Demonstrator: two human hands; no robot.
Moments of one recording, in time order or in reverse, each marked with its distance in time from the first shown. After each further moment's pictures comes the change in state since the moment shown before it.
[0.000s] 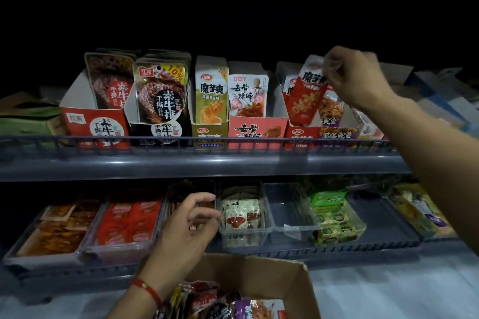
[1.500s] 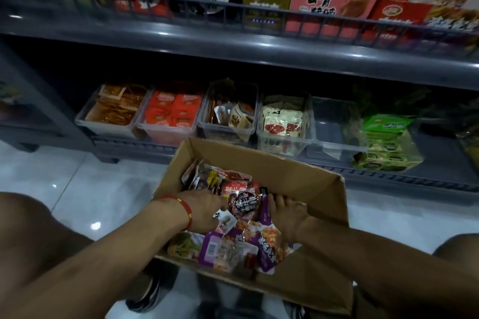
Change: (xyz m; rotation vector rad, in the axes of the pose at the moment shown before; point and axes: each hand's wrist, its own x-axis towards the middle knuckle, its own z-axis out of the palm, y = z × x) left_hand -0.050 -0.115 0.020 0.988 -0.863 -0.289; right_hand -0.404 -0.077 0.245 -0.429 -1.367 -0.421
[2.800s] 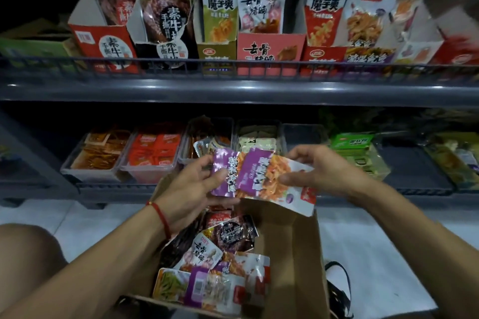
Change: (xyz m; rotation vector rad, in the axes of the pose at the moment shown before) left_hand -0.023 0.045 -0.058 -1.715 0.460 0.294; right_hand -0.157 0.122 -0.155 1.256 0.423 -0.007
